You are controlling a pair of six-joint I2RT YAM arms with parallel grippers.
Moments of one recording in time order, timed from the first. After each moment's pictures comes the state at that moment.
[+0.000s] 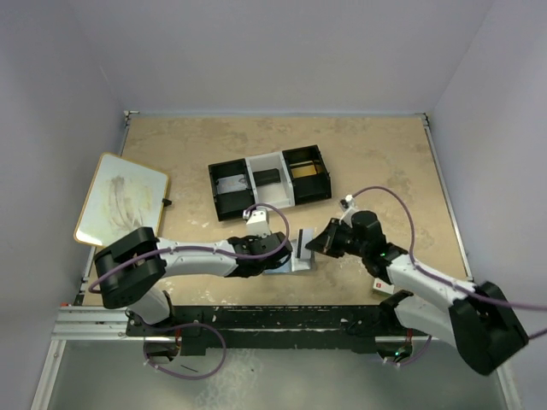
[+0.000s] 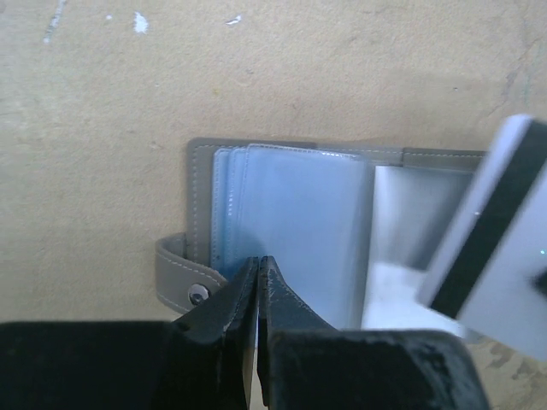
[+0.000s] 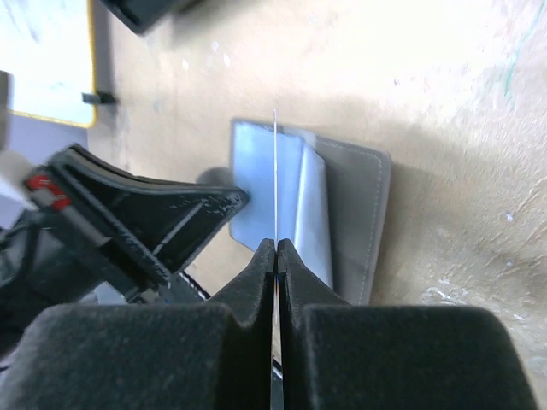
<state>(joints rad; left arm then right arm) -1.13 1.59 0.80 -0.26 -0.52 -1.19 0.51 1.12 0.31 0.20 -0.38 0.85</state>
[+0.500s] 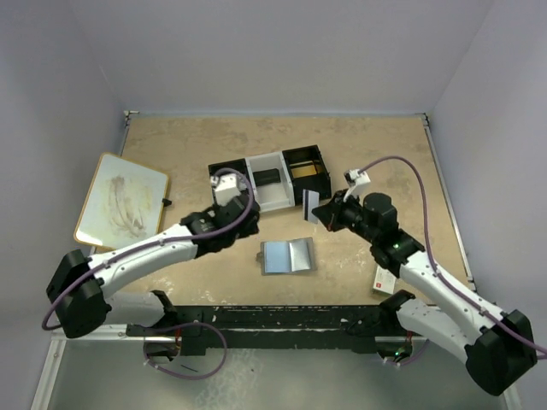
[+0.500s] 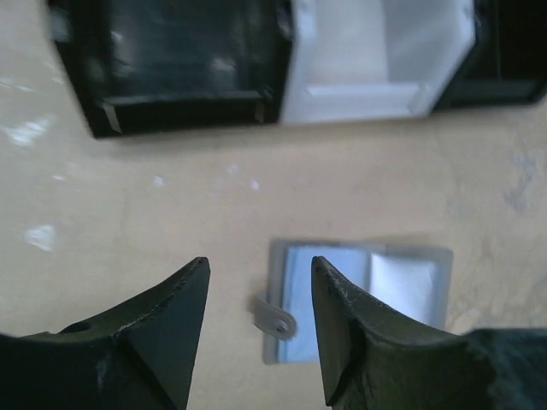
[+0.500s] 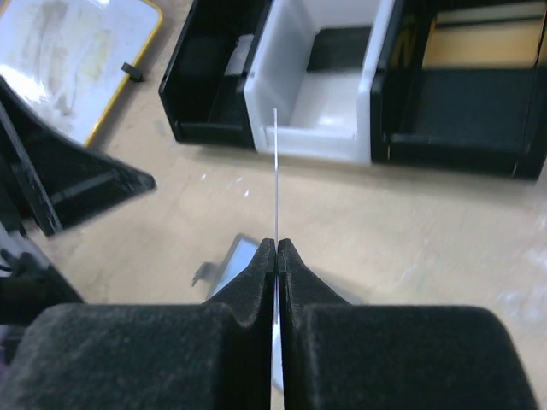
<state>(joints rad) -0.96 1.29 0.89 -0.50 -0.53 -0.98 0.52 0.86 0.51 0.04 -0.19 0.49</state>
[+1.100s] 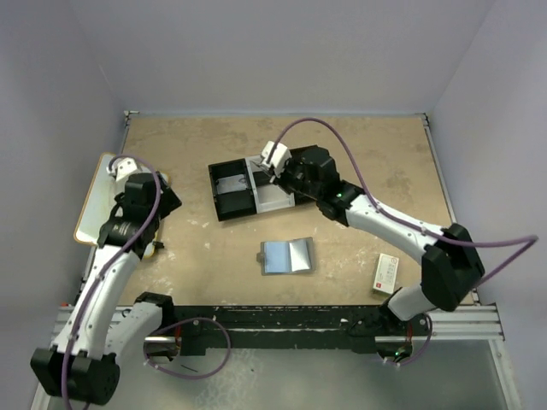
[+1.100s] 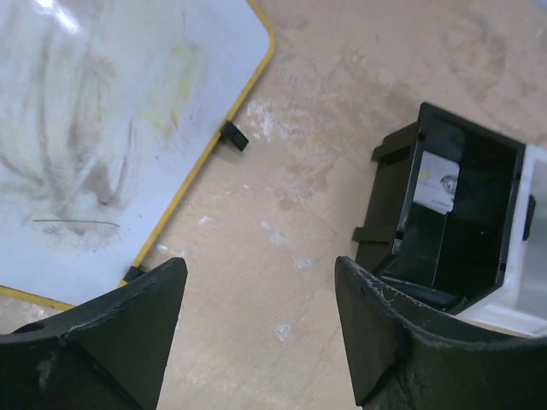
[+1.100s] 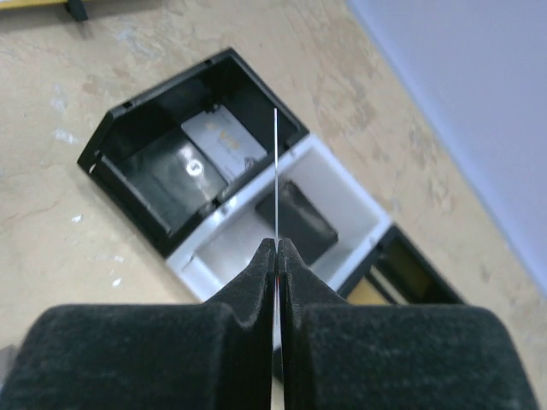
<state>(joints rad) -0.16 0.93 0.87 -0.65 -0.40 -0.61 0.71 1.44 1.04 0.10 -0.13 -0.39</state>
